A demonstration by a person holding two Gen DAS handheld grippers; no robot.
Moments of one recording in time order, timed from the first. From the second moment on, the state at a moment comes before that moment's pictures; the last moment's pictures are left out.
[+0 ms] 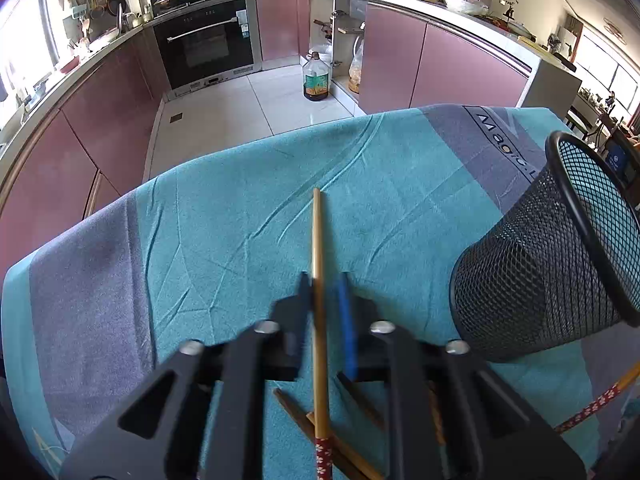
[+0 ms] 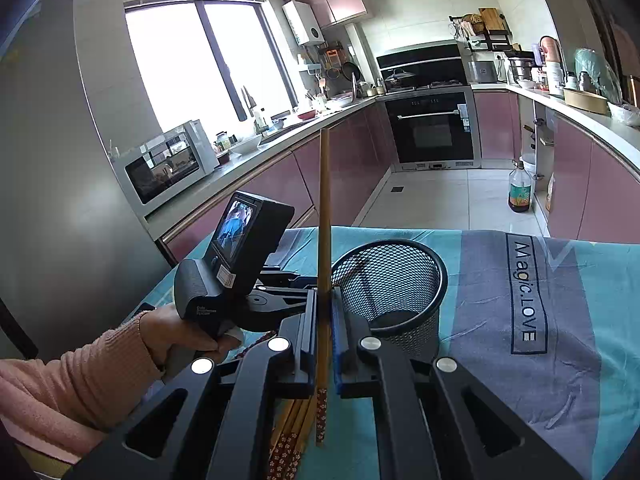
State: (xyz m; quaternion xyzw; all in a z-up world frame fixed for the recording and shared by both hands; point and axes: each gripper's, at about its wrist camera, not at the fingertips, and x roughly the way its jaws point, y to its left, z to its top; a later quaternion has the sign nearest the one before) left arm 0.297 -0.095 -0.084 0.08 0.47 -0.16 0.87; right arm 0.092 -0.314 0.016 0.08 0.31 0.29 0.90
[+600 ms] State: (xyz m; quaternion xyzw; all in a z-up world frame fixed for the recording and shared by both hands) left arm 0.218 -0.040 0.033 -0.05 0.35 -0.24 0.91; right arm 0.088 -0.327 0.052 0.08 0.27 0.28 0.92
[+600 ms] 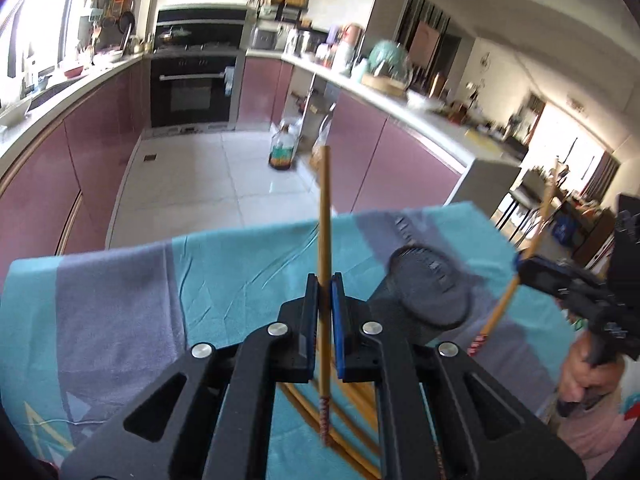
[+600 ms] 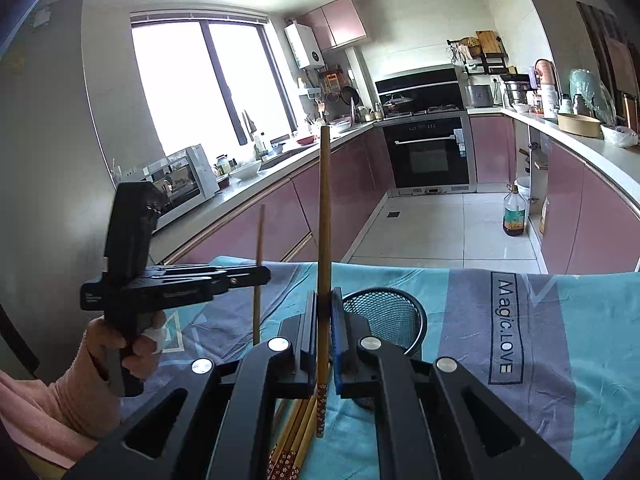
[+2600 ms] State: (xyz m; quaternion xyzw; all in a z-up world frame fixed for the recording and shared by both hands) left arm 0.159 -0.050 -0.061 0.02 0.40 -0.19 0.89; right arm 0.073 -0.263 -0.031 0.00 0.39 0.31 0.87
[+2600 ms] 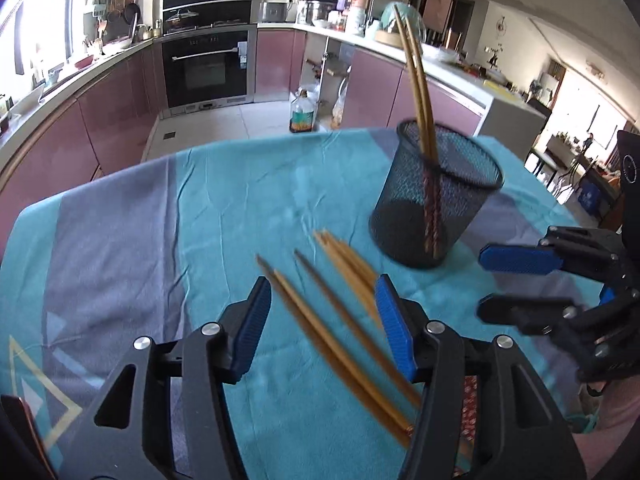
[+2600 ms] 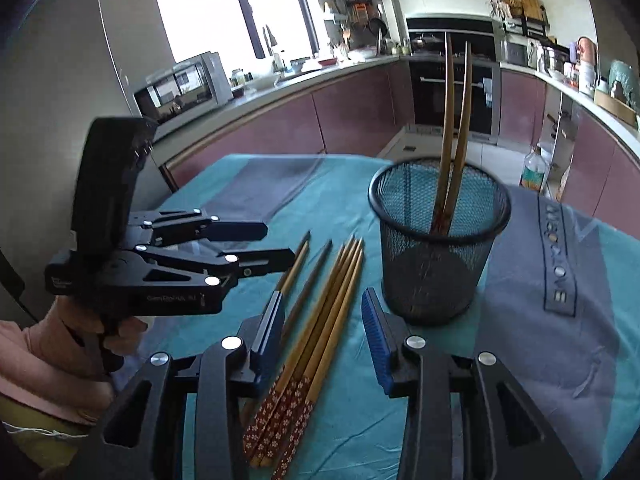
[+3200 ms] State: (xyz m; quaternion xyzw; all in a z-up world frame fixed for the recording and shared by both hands) left arm 0.141 -0.057 -0.091 0.03 0.44 -0.20 0.87; right arm 0.075 -0.252 -0.070 0.02 0.45 0.27 0.85
